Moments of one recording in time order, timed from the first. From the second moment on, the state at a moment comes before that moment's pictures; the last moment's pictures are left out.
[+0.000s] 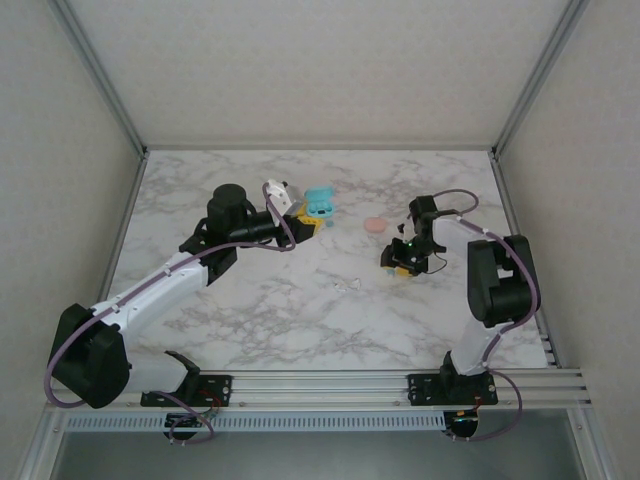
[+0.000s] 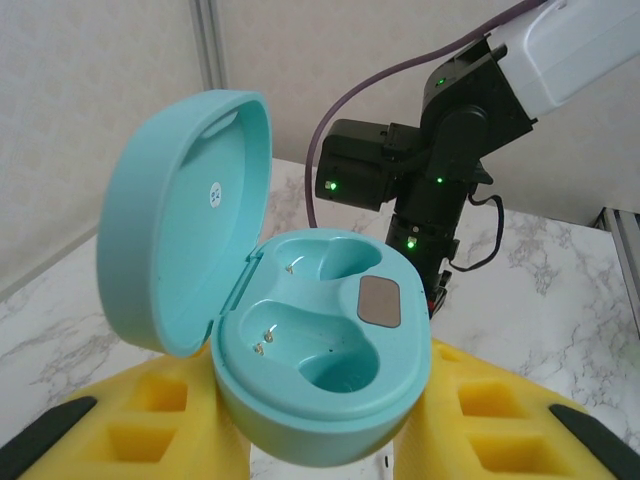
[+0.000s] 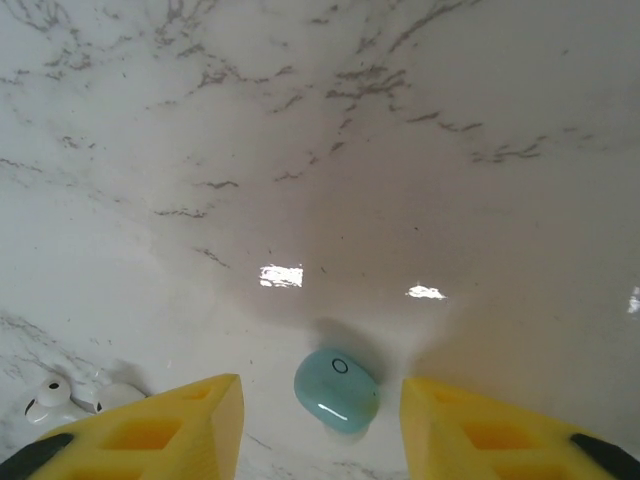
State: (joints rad) left arm -0.56 1.30 0.91 0.20 0.69 0.12; right arm 0.20 1.77 1.05 -0.73 -0.39 0.31
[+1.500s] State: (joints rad) left arm -0.56 1.30 0.93 0.18 0.68 0.13; right arm 0.28 1.76 1.13 -0.82 -0.37 0.27
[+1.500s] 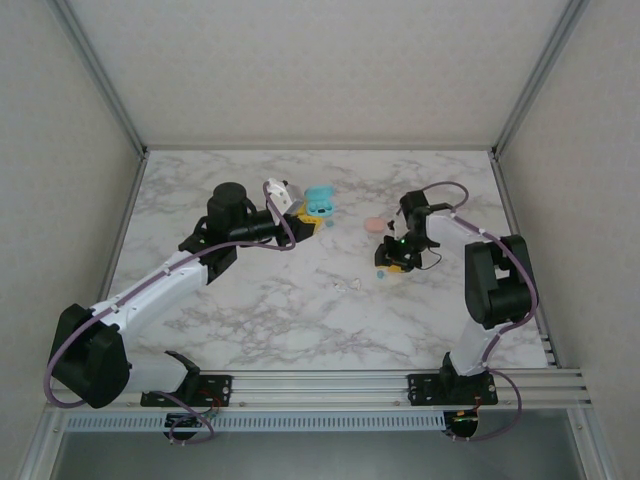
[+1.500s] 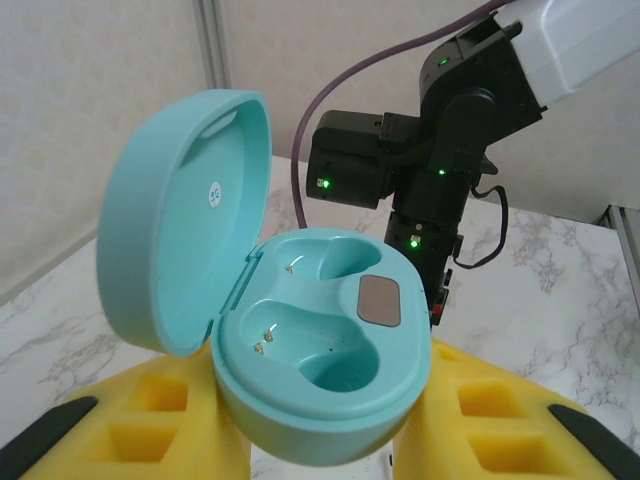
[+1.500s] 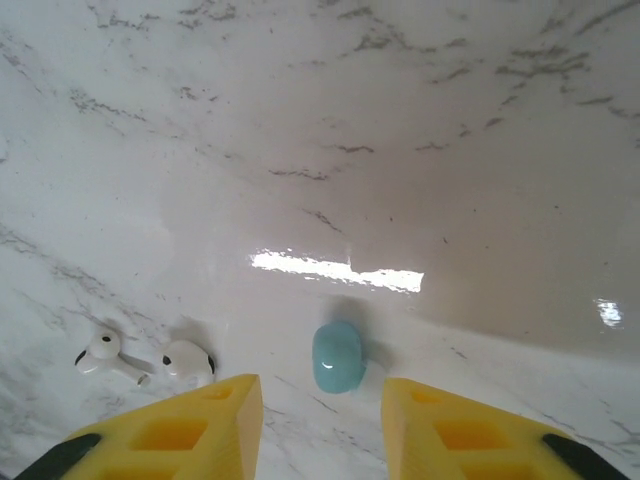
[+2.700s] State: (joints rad) left arm -0.56 1.28 0.93 0.16 0.67 0.14; right arm 0.41 1.92 1.28 -0.94 -0.15 0.19
